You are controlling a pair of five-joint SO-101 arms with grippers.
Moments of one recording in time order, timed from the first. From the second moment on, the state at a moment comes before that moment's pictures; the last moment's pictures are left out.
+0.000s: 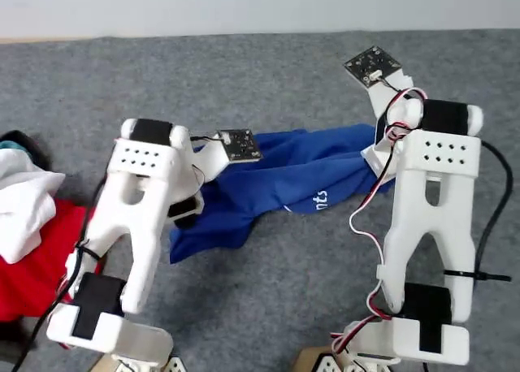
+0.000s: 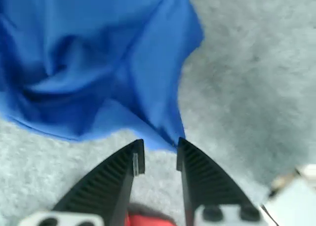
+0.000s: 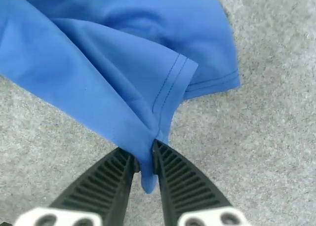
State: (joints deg) left arm 6.9 1.5 10.8 94.7 -50.4; right arm 4.4 -4.0 -7.3 90.7 37.3
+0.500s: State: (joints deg) left arm -9.2 18.9 11.9 75.3 -50.3; right arm 3.8 -4.0 -7.3 90.7 37.2
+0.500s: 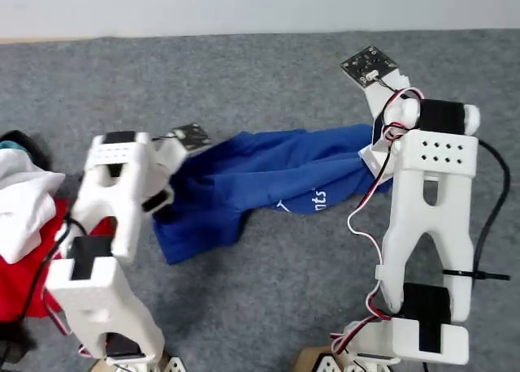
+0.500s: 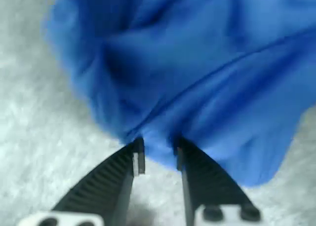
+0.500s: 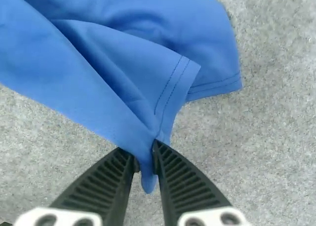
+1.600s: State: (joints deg) left arm 0.1 20.7 12.2 88.0 -56.4; right arm 3.8 -4.0 -7.3 89.8 37.2
